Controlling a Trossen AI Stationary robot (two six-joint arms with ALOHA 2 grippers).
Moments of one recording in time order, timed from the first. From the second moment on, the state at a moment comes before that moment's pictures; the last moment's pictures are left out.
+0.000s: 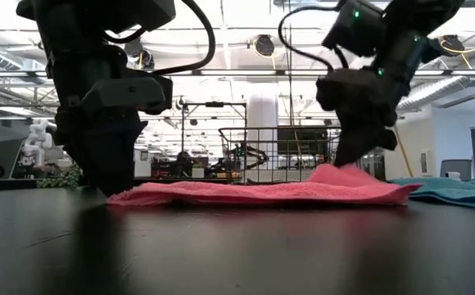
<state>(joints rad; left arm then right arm) -0.38 1.80 1.02 -0.55 -0.20 -1.09 0.02 1.42 0.67 -0.26 0.01 0.75</state>
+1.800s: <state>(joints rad) -0.39 1.71 1.01 -0.56 -0.28 -1.12 0.02 1.22 0.68 -0.37 0.03 0.75</state>
